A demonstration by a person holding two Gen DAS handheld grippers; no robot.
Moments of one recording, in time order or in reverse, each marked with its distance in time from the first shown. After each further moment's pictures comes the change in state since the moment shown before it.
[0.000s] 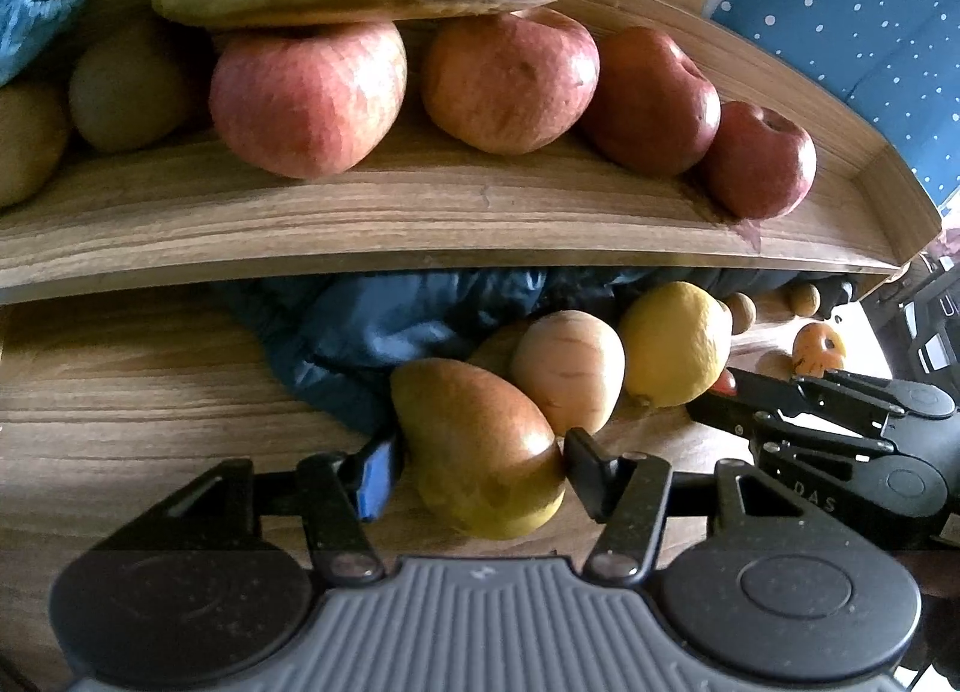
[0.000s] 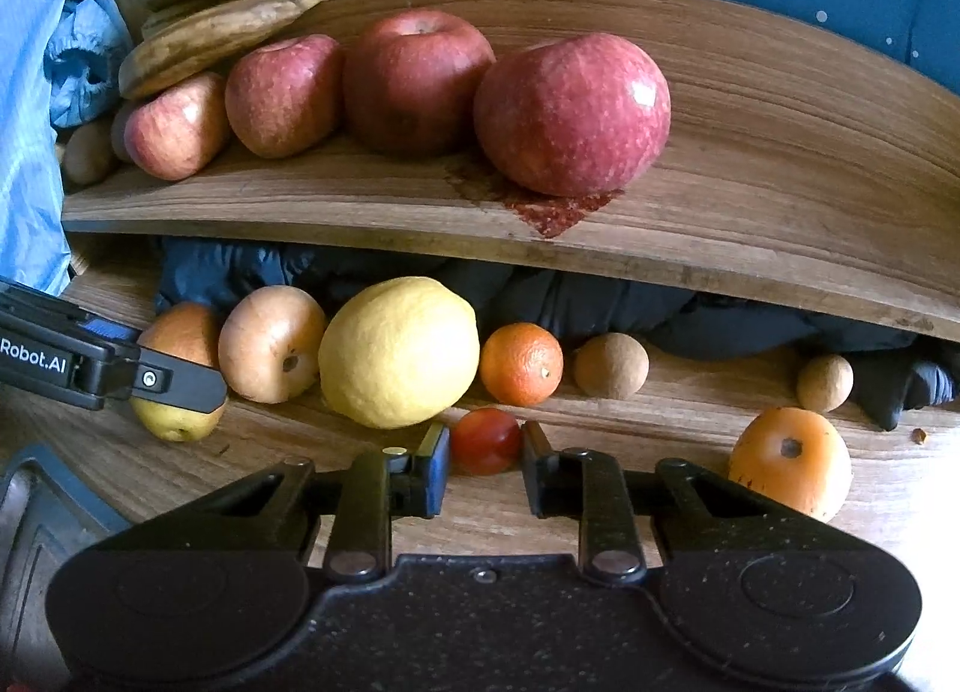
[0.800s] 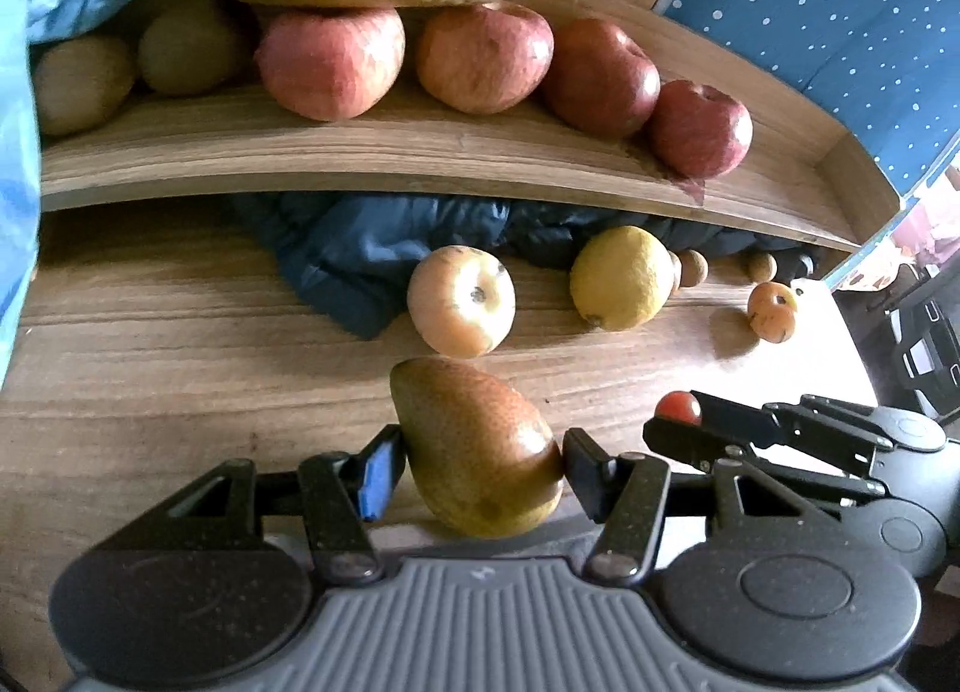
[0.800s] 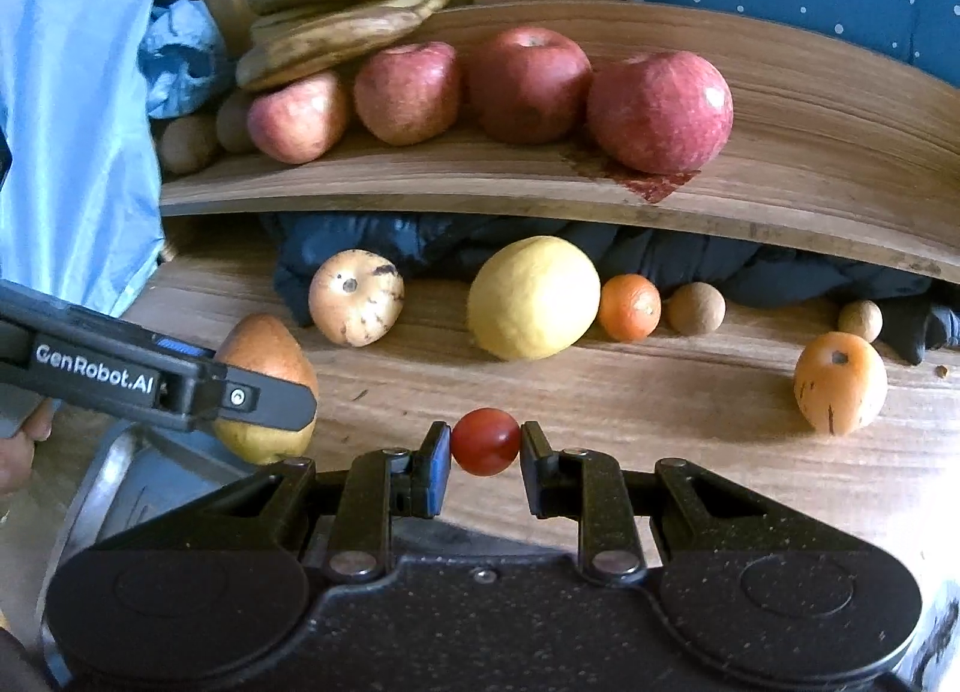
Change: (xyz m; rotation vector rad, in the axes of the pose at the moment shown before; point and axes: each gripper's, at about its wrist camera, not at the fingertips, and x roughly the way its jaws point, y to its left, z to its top) left arm -0.035 -0.012 -0.047 -0.024 -0.029 -0.021; right arm -0.053 0.040 -0.034 0.007 -0.022 0.084
